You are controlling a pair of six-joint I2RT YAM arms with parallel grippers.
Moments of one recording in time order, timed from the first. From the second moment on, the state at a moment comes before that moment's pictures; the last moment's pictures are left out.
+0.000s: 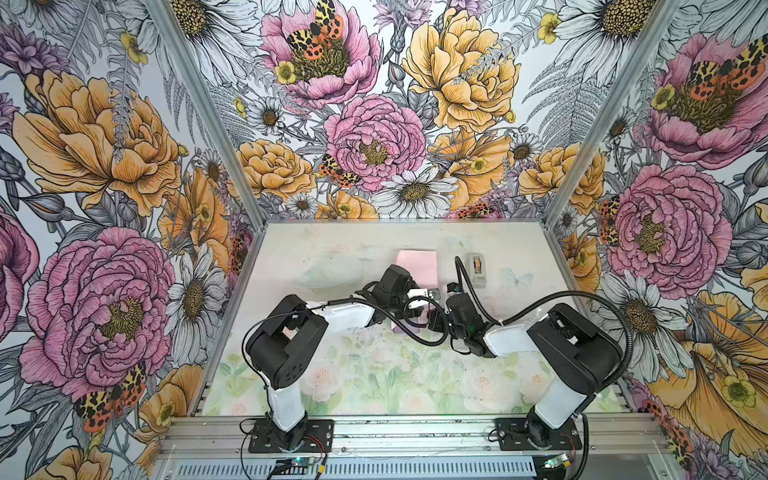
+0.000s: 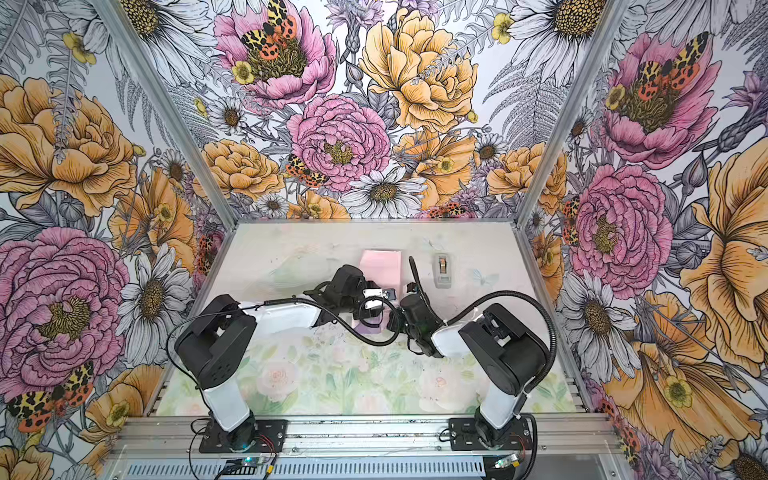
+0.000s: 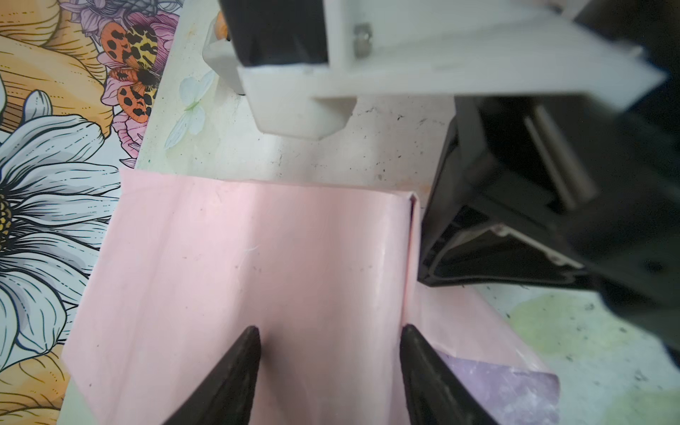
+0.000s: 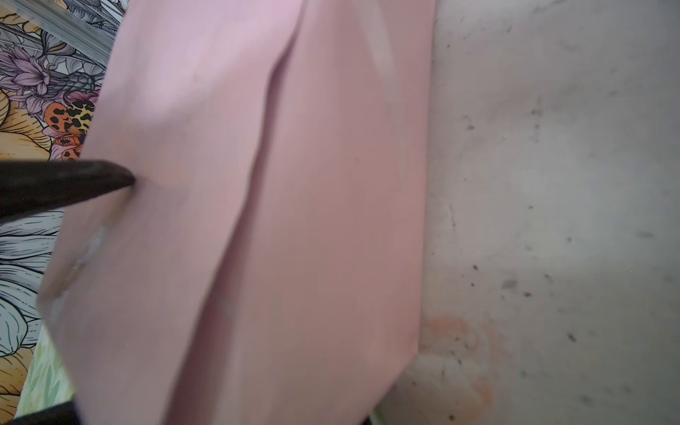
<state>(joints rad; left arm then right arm) -0.72 1.80 1.03 0.06 0.14 0.80 0.62 1.72 0.58 0.46 -0.06 0.75</state>
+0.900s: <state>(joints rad) -0.72 1.80 1.03 0.06 0.15 0.80 0.65 1.71 0.53 0.49 -0.13 0.73</state>
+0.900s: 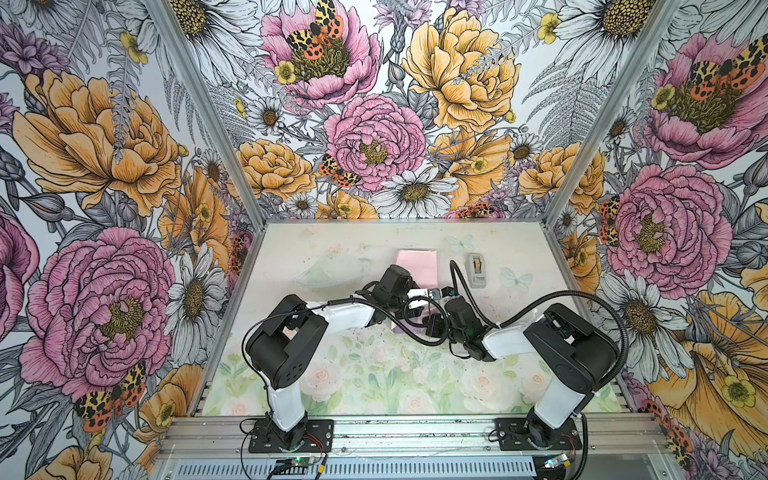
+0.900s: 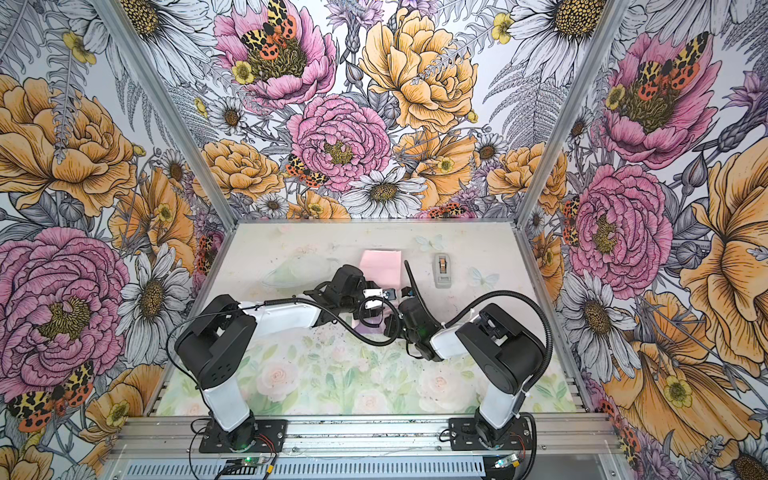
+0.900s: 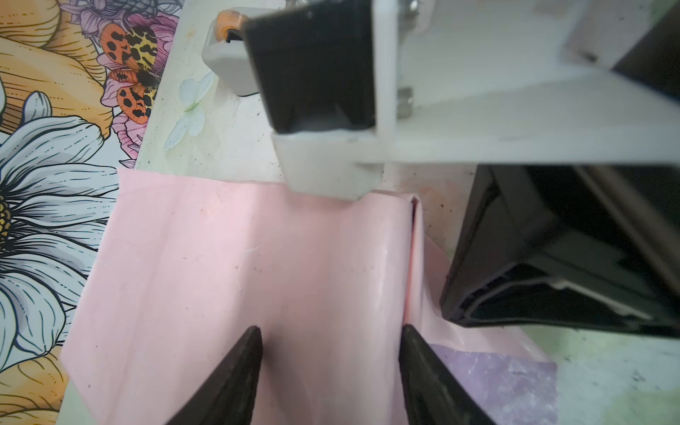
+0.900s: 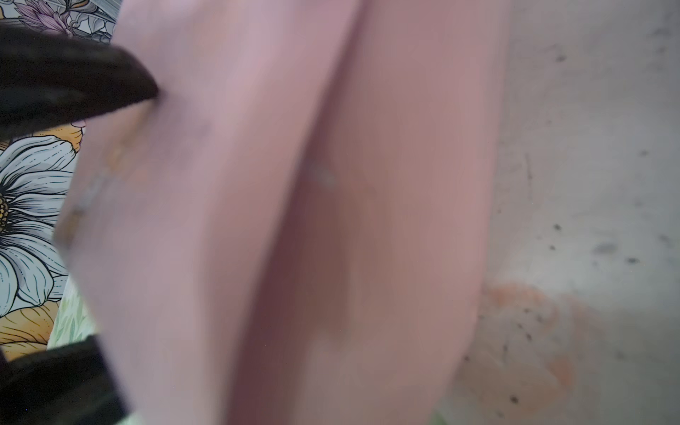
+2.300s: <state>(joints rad) -0.72 1.80 1.03 0.06 0.15 0.78 0.63 1.75 0.58 0.49 -0.08 0.75</state>
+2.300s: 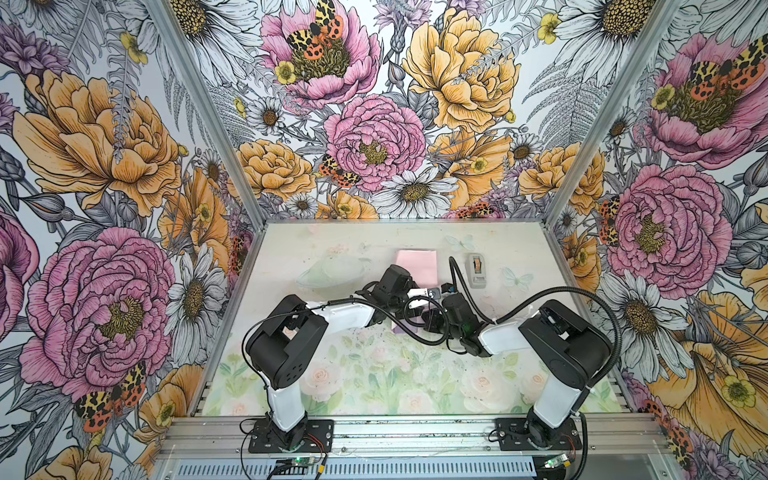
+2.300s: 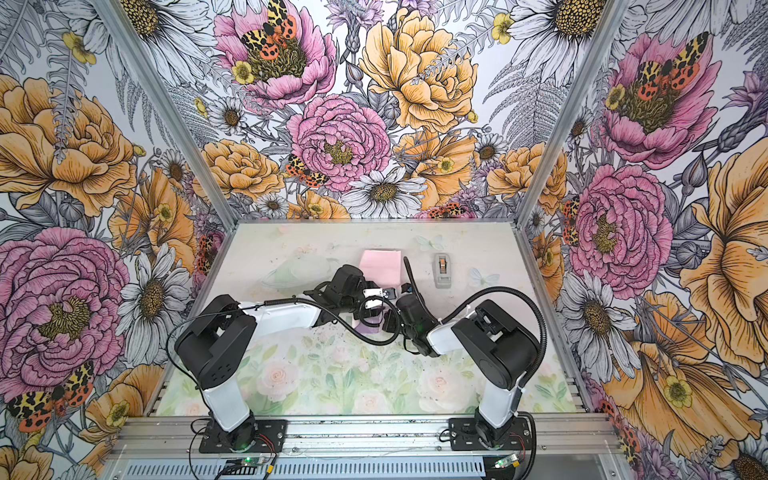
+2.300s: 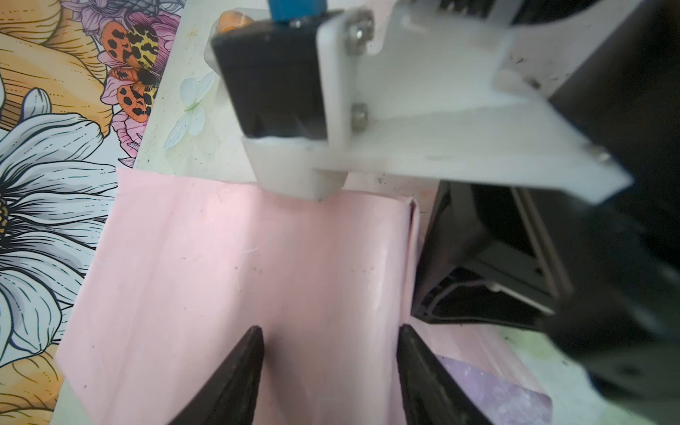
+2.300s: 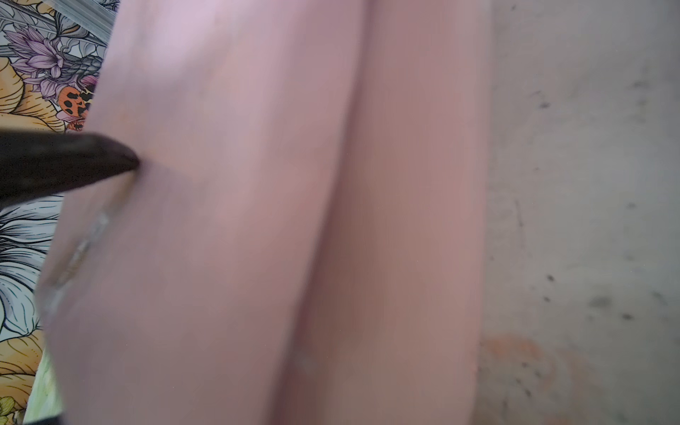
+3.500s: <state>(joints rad) -0.71 1.80 1.03 0.07 0.17 0.78 0.59 1.77 0.64 0.44 -0.06 0.77</state>
